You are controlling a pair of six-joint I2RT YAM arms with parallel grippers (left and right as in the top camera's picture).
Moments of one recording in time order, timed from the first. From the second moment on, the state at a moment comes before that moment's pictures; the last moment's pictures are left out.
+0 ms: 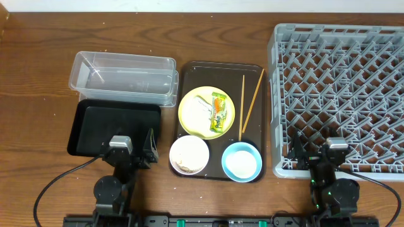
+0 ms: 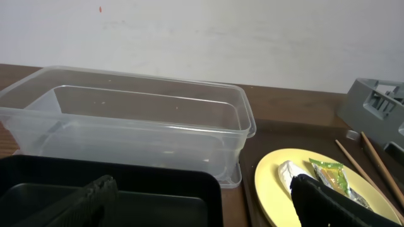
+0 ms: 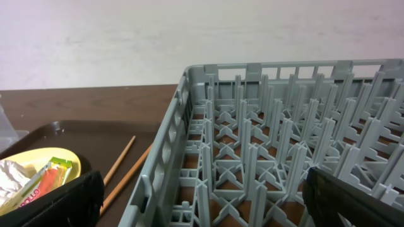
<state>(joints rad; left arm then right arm) -0.08 0.01 0.02 -0.11 0.04 -0.14 0.06 0.01 0.01 -0.07 -0.01 0.09</state>
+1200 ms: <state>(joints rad) -0.08 0.01 0.01 0.01 0.30 -0.16 0.06 0.01 0.01 0.07 -0.22 0.31</state>
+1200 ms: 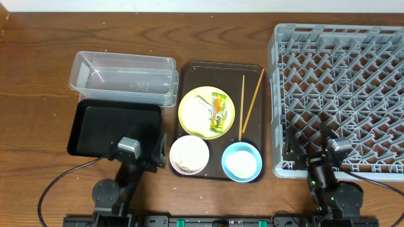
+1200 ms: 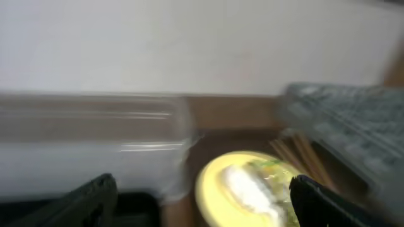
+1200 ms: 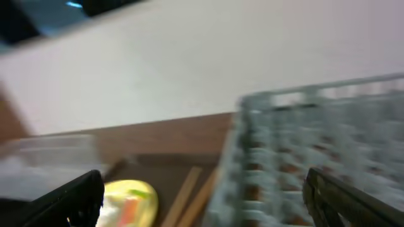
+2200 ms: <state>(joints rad) -0.32 1.02 0.96 -0.76 0.70 -0.45 0.06 0.88 1.10 -0.94 -0.38 0.25</state>
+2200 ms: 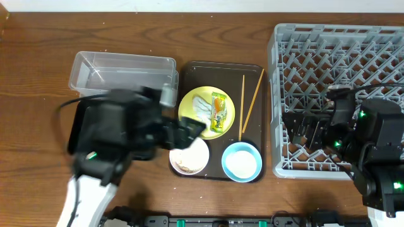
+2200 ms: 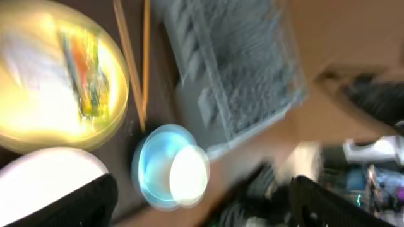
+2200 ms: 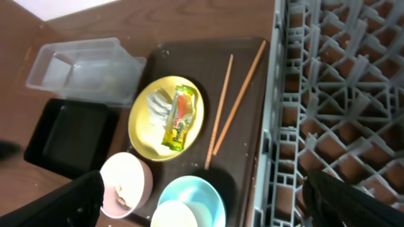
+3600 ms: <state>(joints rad) -0.32 1.12 0.98 -0.47 0.84 -0.47 0.06 0.88 1.10 -0.78 -0.72 0.12</state>
